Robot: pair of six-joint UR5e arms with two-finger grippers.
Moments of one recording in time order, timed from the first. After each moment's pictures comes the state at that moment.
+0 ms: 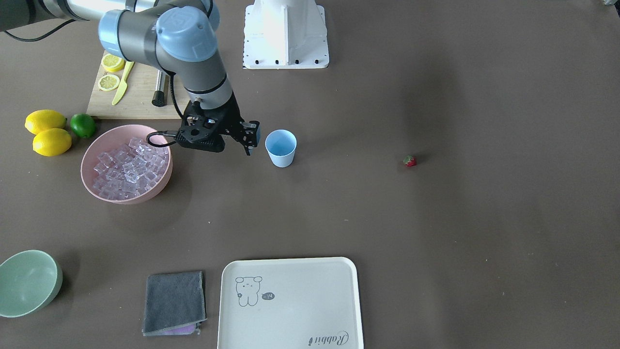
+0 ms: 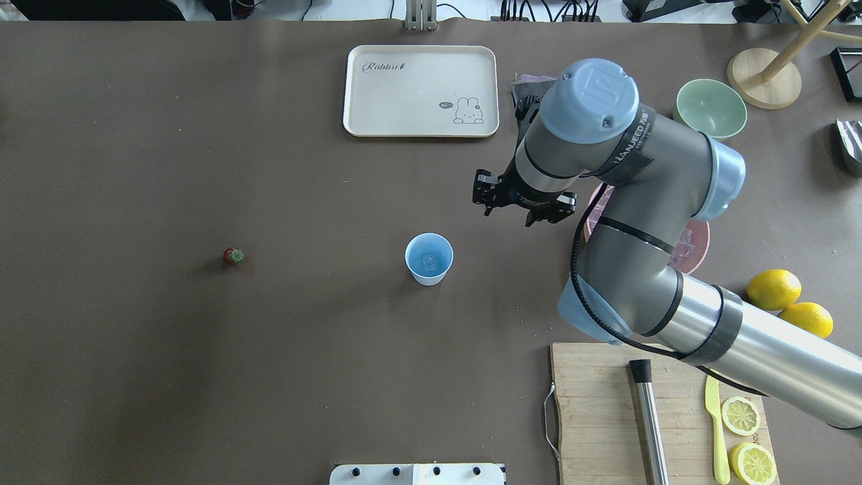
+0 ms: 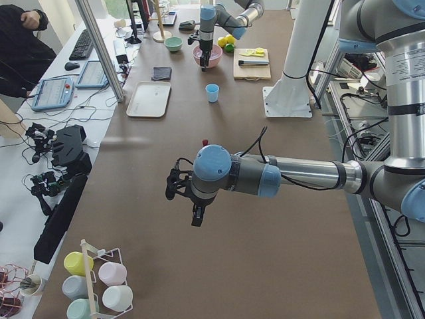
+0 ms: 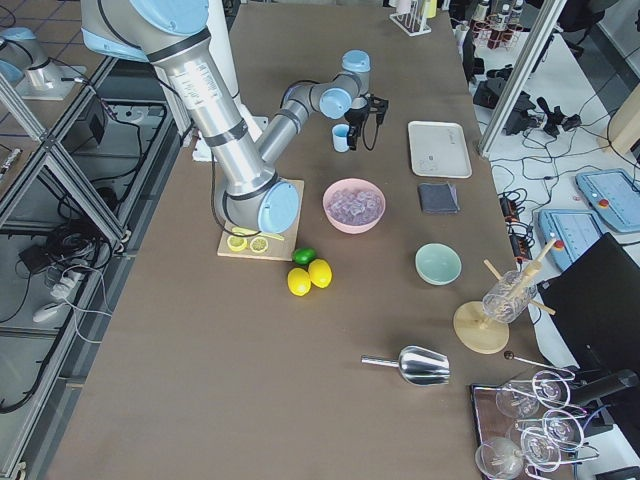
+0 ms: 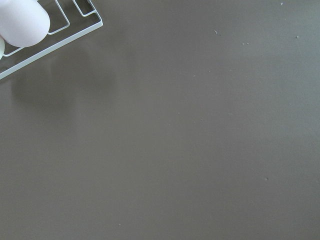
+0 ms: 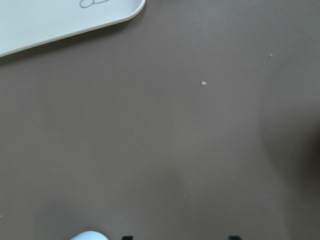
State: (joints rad) left arm -1.67 -1.38 -1.84 -1.68 -2.46 0.01; right arm 0.68 -1.00 1.78 -1.59 2.00 1.32
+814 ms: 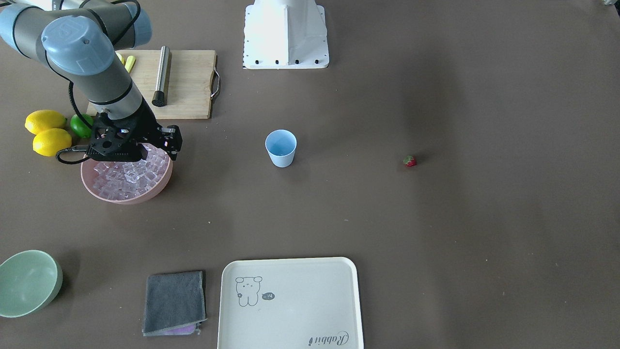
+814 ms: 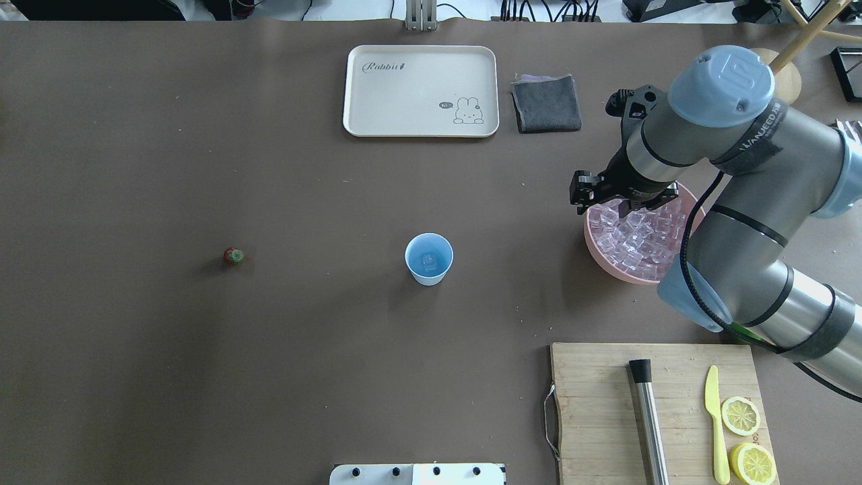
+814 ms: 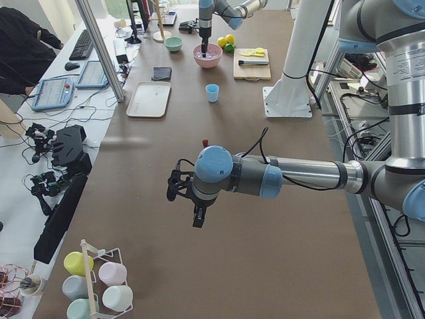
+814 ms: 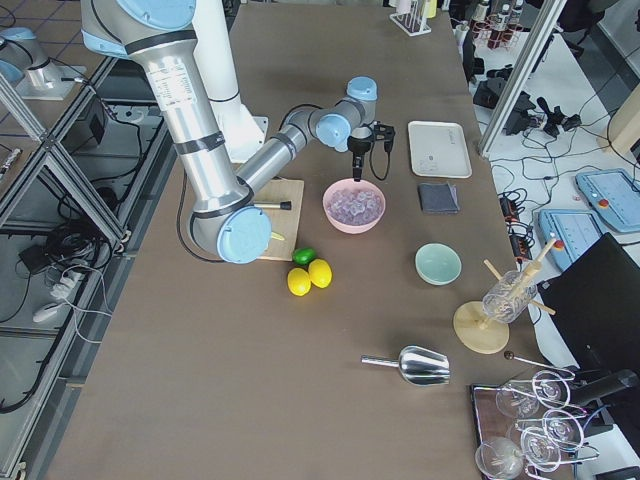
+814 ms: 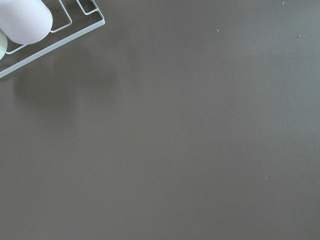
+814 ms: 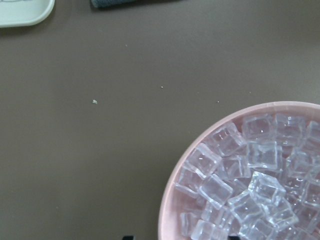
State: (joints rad) left arm -1.67 -1.37 -1.84 -1.68 -2.46 0.01; right arm 0.79 -1.21 1.87 -1.59 2.06 1.03
